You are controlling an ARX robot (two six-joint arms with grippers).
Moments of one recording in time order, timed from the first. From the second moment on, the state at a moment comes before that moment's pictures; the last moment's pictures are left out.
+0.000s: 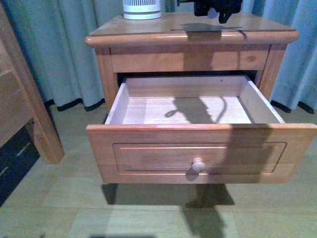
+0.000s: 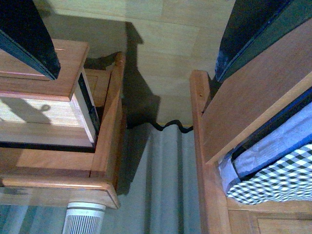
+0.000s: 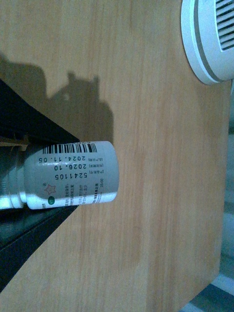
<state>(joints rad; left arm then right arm) 0.00 0.01 0.01 0.00 0.00 -0.01 0.21 2.58 2.51 -0.22 0.25 0.04</state>
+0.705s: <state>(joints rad) 0.00 0.01 0.01 0.00 0.00 -0.01 0.23 2.46 2.27 0.09 0.22 0.00</state>
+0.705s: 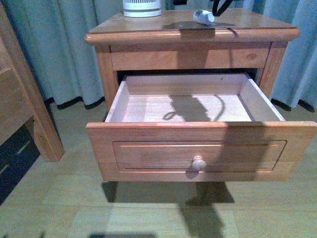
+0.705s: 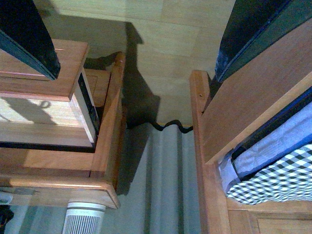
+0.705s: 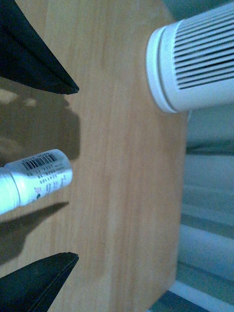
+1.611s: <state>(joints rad) 0.00 0.01 0.01 0.00 0.00 -0.01 0.37 1.42 0.50 0.48 0.09 0.25</state>
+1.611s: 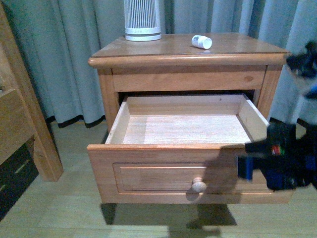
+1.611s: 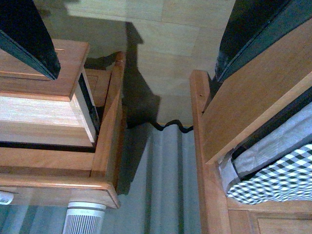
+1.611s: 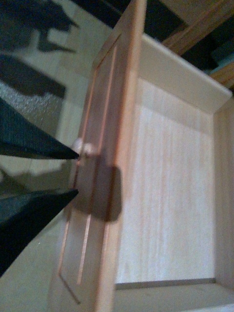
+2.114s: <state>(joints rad) 0.00 0.01 0.01 0.00 0.00 -0.01 0.32 1.98 0.48 1.18 0.20 -0.02</state>
